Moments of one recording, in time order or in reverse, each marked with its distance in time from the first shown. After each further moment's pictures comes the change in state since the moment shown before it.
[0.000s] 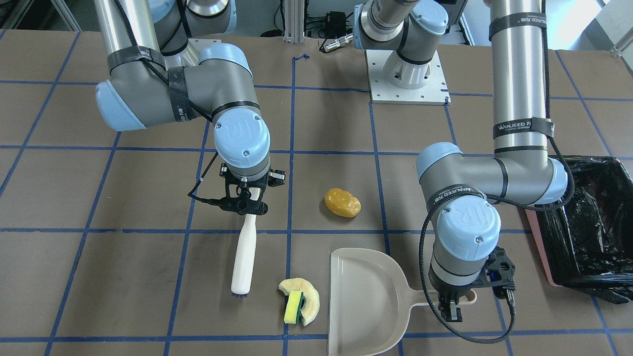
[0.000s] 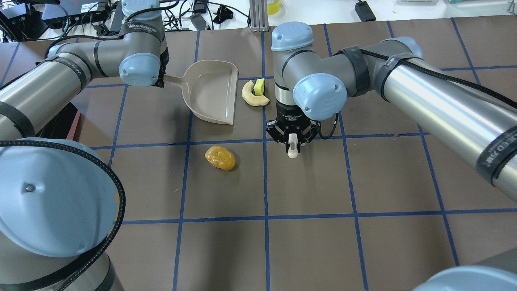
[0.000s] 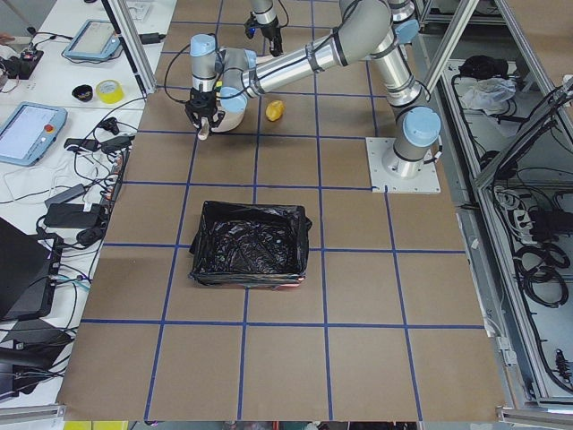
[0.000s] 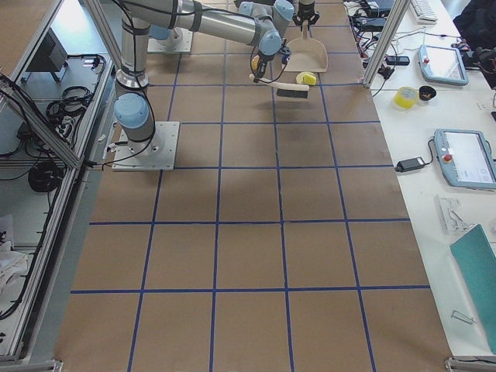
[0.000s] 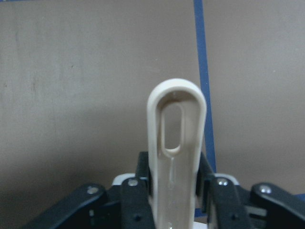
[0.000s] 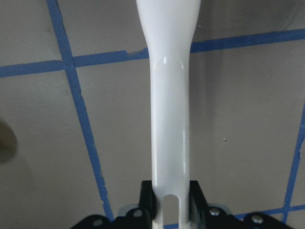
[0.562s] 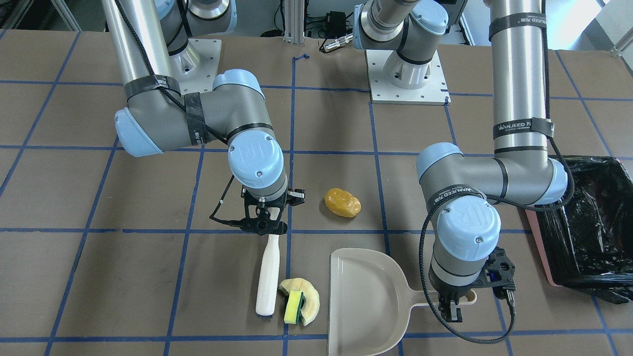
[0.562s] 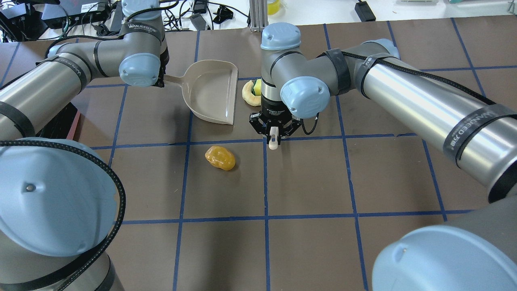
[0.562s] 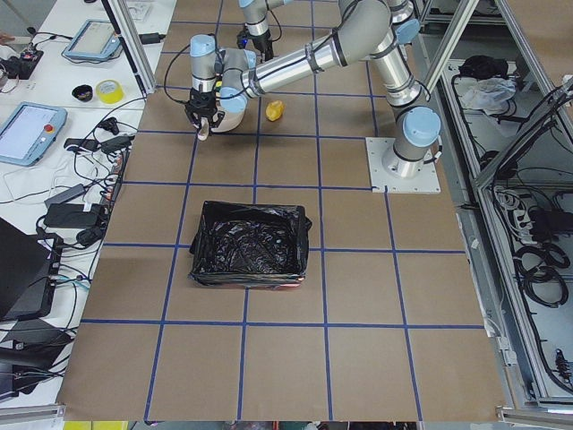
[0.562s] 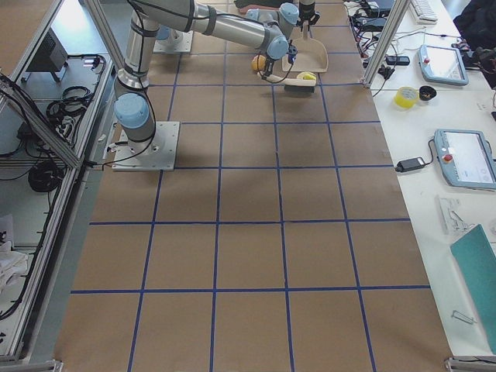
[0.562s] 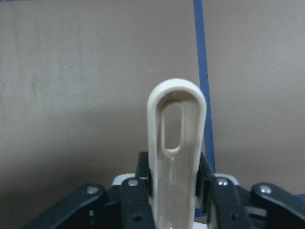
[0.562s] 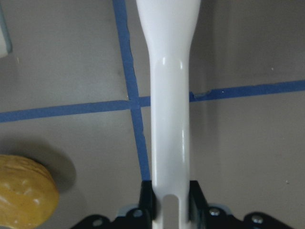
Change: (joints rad) left arm 0.000 -0.001 0.001 0.001 0.000 -0.002; right arm 0.021 0.090 -0.065 -0.107 0.081 0.005
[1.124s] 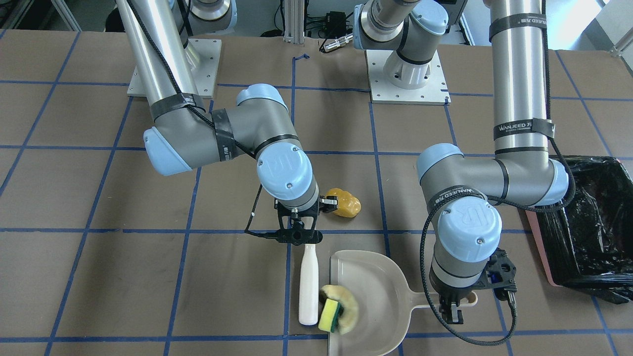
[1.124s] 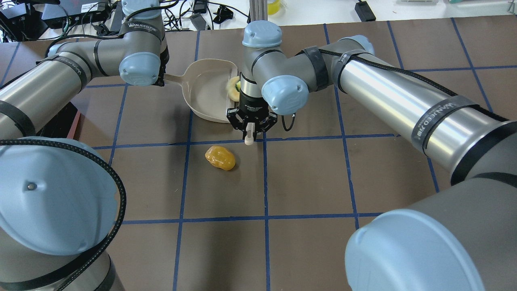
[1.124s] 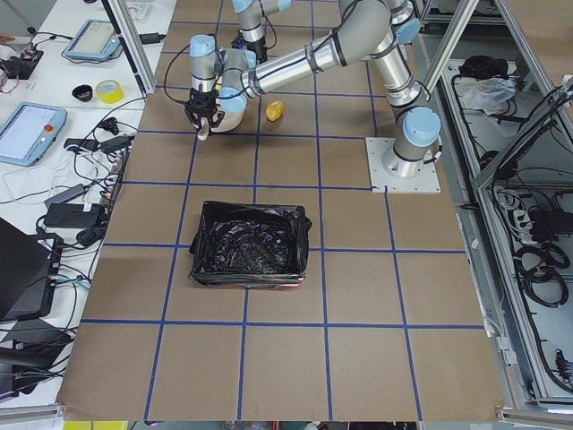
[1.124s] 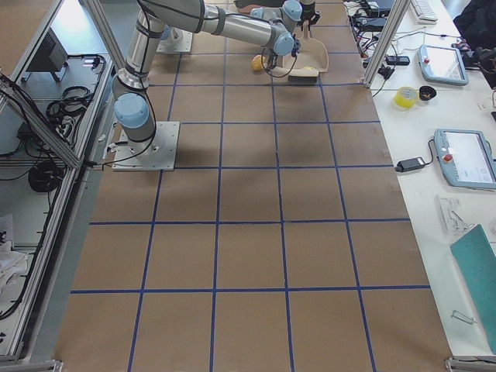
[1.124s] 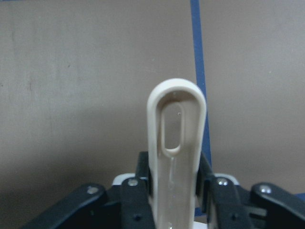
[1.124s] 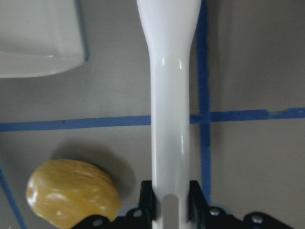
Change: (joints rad) left arm 0.000 -0.004 0.011 0.000 -0.001 -0.002; right arm 0.068 0.098 -0.130 -0.030 0.136 0.013
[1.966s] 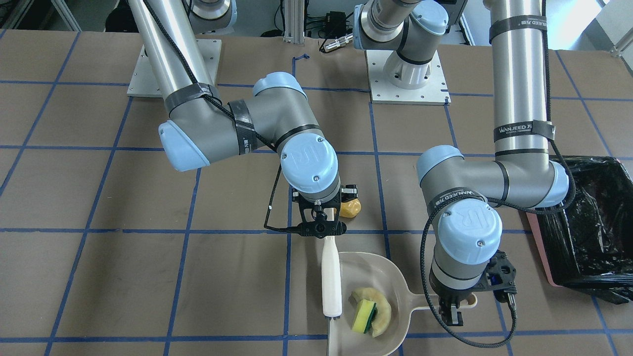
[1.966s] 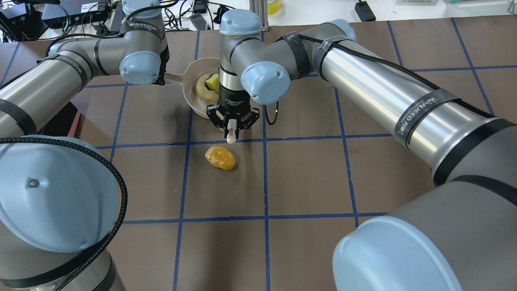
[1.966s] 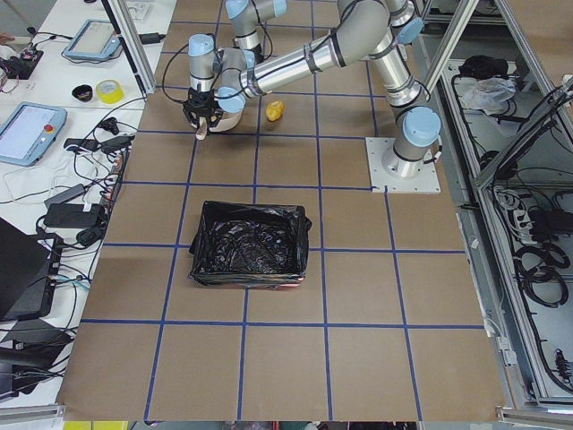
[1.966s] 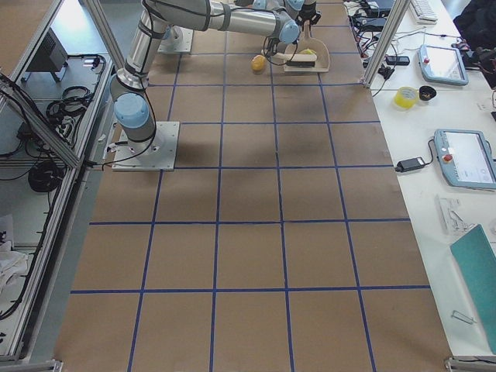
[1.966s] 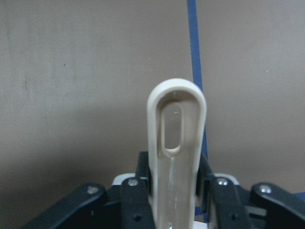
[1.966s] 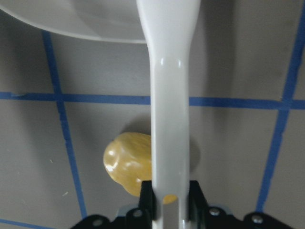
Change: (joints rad) left arm 0.000 -0.004 0.005 0.000 -0.005 -0.002; right arm 0.031 -0.018 -0.086 0.161 -0.016 -0.021
